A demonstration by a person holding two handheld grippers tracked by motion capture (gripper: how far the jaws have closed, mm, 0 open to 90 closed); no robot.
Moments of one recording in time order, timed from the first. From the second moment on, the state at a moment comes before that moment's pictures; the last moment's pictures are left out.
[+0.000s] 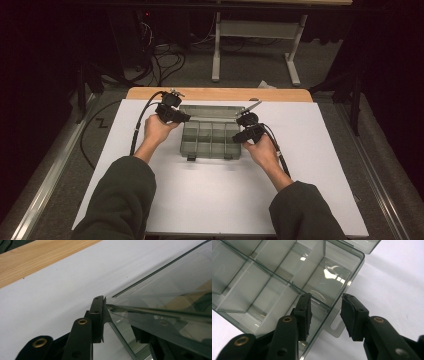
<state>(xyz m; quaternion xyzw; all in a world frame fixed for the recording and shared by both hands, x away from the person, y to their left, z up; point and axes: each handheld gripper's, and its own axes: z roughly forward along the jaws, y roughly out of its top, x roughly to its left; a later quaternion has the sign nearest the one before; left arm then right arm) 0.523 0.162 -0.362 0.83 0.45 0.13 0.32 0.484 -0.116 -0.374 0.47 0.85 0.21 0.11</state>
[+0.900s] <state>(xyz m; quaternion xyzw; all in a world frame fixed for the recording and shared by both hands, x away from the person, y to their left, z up) 0.517 0.165 -0.365 0.82 0.45 0.14 0.32 0.459 -0.139 -0.333 0.43 0.84 0.30 0.16</state>
